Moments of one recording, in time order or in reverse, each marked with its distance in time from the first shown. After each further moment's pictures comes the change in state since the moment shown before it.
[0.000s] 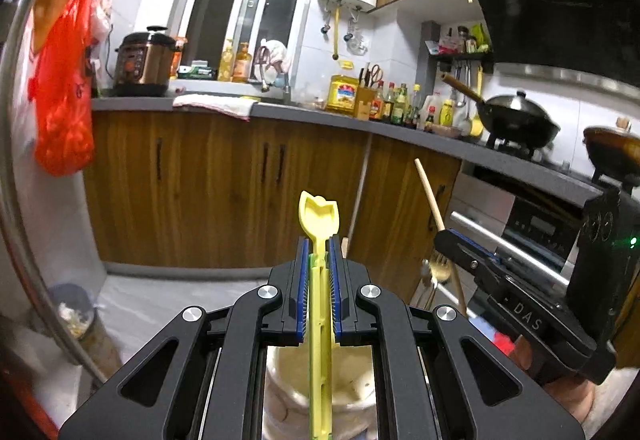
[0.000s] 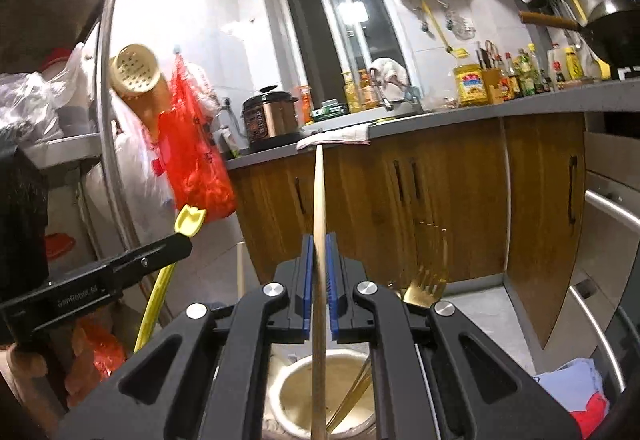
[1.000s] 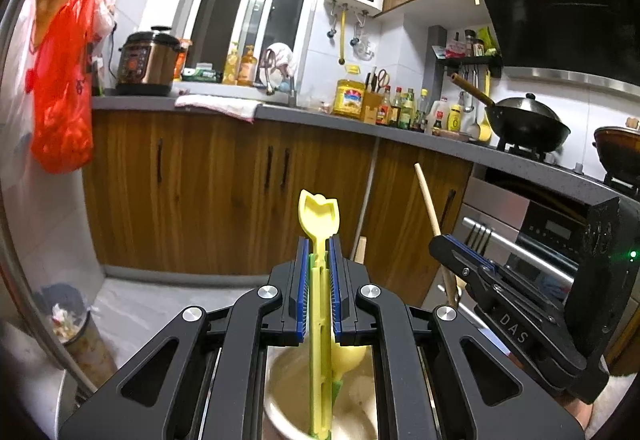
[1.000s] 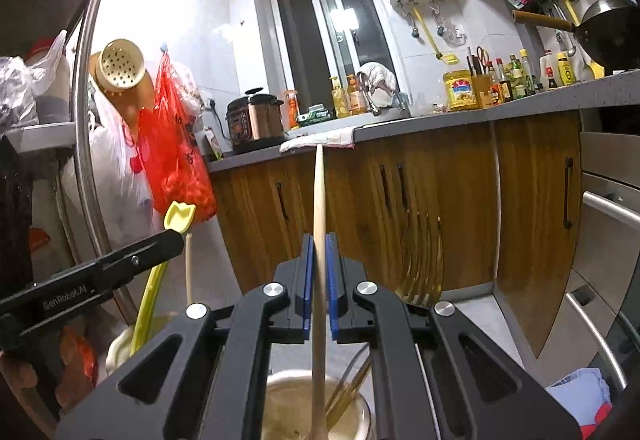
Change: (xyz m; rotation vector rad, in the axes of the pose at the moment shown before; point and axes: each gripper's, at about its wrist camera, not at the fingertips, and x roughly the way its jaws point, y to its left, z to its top) left arm 0.026 0.004 -0.013 0.001 -0.026 0.032; right arm 0.025 -0.011 -0.020 -0.078 -0.005 -0.062
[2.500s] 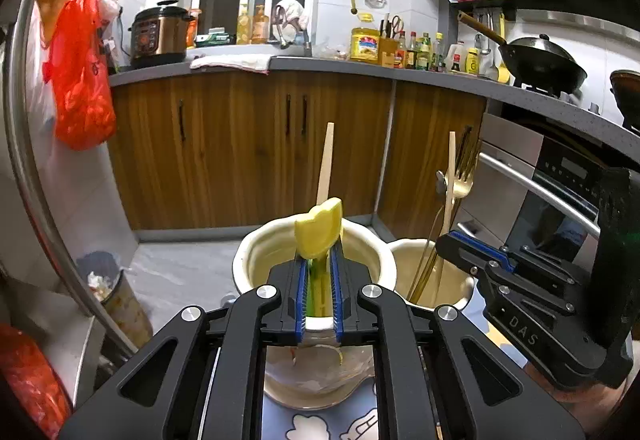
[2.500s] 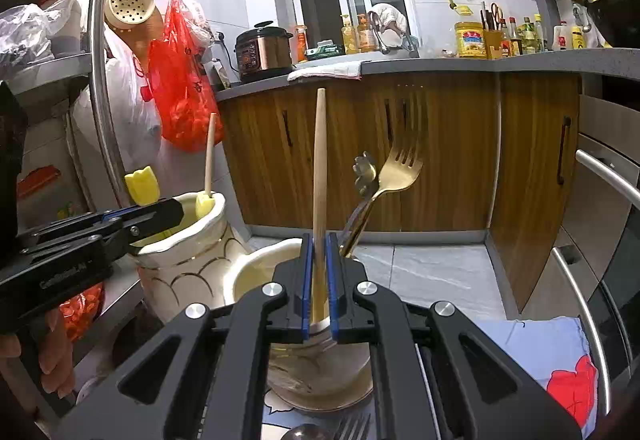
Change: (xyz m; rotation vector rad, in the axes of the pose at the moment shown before) left arm -0.016 -0.040 -0.038 0.074 0.178 0.127; right arm -0.026 0.006 -0.040 -0.038 0.234 0.007
